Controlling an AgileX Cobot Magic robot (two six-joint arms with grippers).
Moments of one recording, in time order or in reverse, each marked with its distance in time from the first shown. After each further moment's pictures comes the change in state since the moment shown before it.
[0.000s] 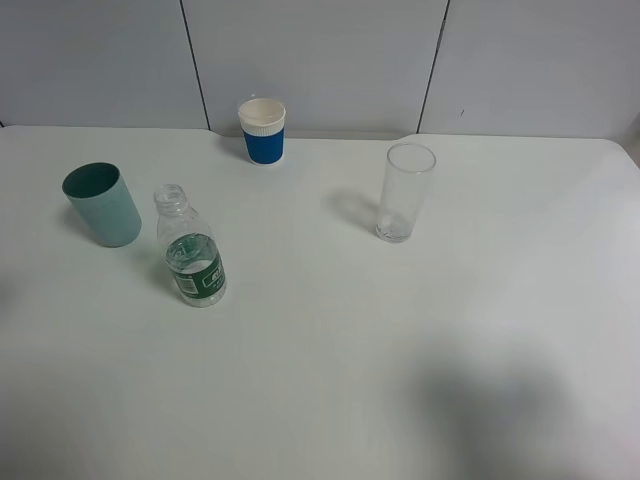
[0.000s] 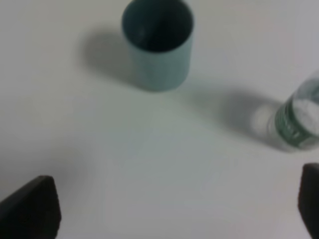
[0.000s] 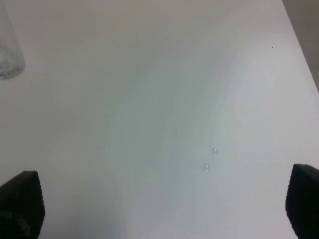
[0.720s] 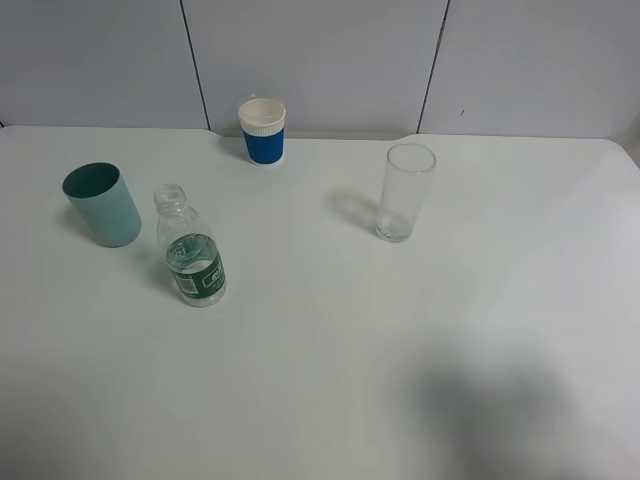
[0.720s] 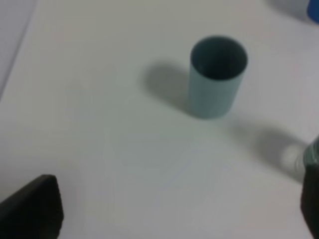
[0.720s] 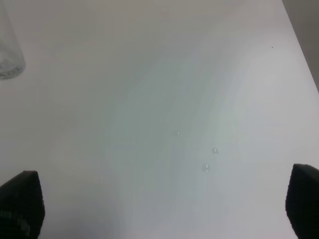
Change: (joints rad) left arm 0.235 -0.302 -0.033 -0.081 0.078 0.137; right arm 0.000 0.000 0.000 0.000 0.000 0.000
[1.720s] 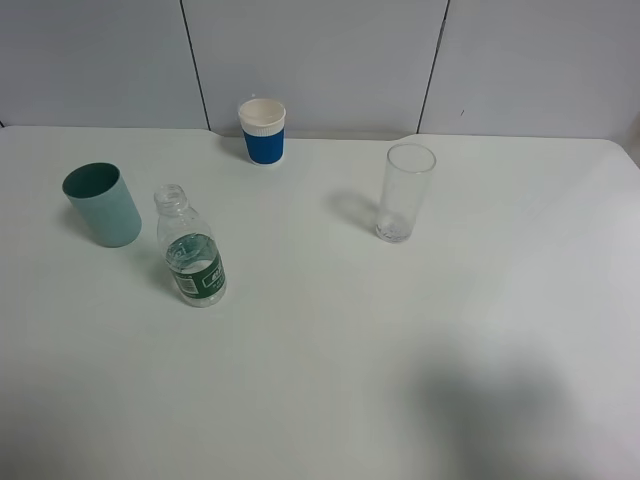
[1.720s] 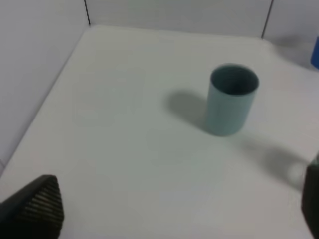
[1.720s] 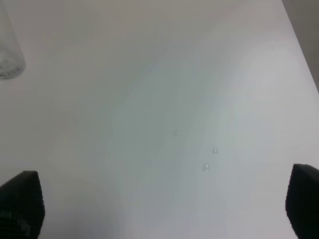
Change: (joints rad) left arm 0.082 -0.345 0.011 -0.037 0.193 0.032; right arm 0.000 0.000 0.000 0.000 0.000 0.000
